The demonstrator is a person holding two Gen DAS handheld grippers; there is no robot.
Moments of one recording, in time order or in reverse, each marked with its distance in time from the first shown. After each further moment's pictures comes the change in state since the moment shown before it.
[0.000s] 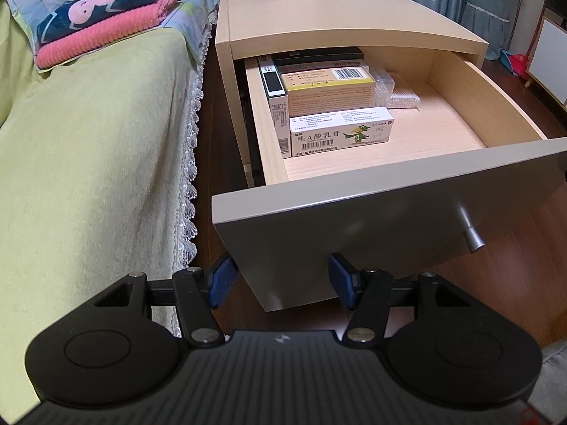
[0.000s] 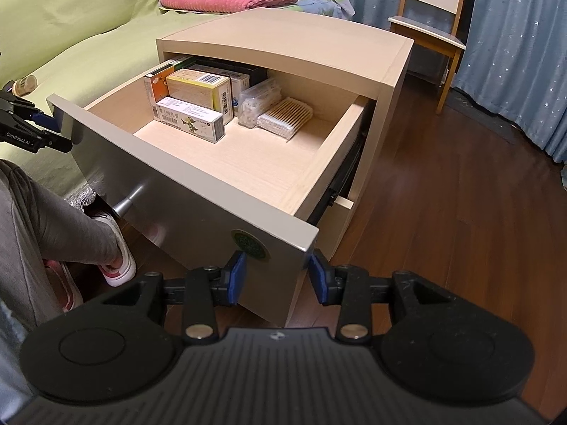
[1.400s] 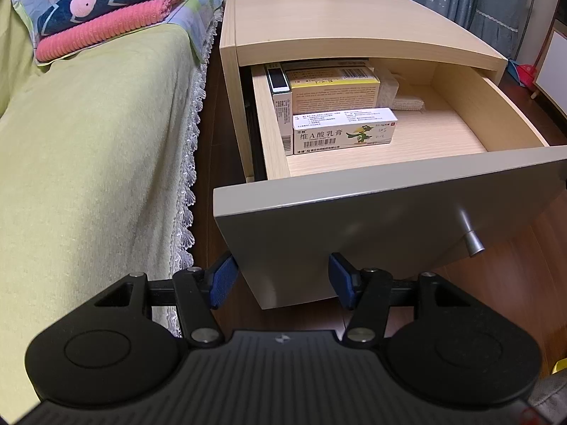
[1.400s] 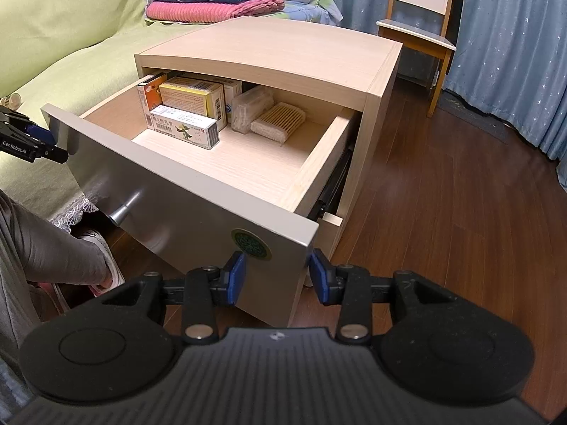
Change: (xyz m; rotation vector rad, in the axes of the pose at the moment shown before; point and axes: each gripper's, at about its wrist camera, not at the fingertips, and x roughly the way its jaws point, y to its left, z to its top) left arm 0.002 0.005 0.003 -0.039 0.009 -0.010; right arm -0.001 -0.007 0.002 0.027 -0.029 -0.011
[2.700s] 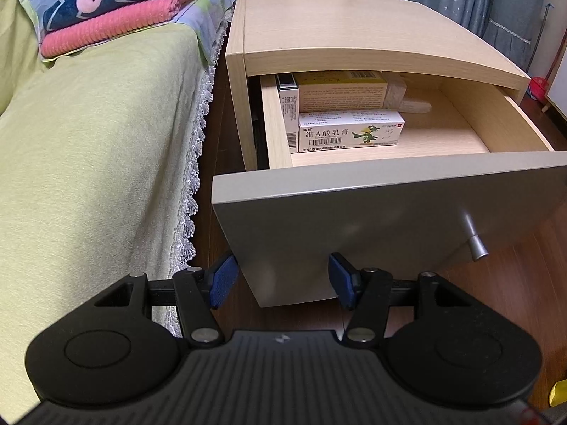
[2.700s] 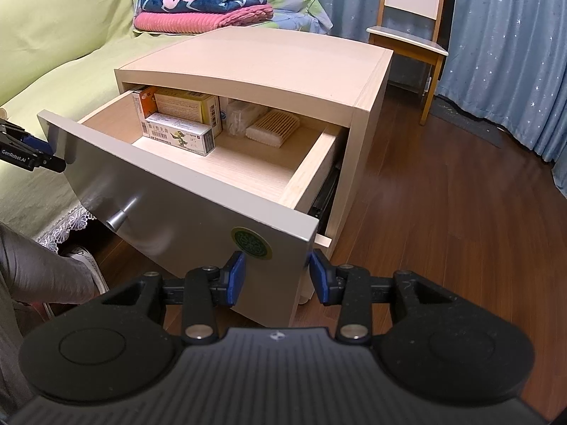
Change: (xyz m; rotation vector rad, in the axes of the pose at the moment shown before) left arm 0.000 0.001 -0.005 -0.033 -0.010 0.013; right arm 0.012 -0.003 0.003 0.020 -0.037 -0.024
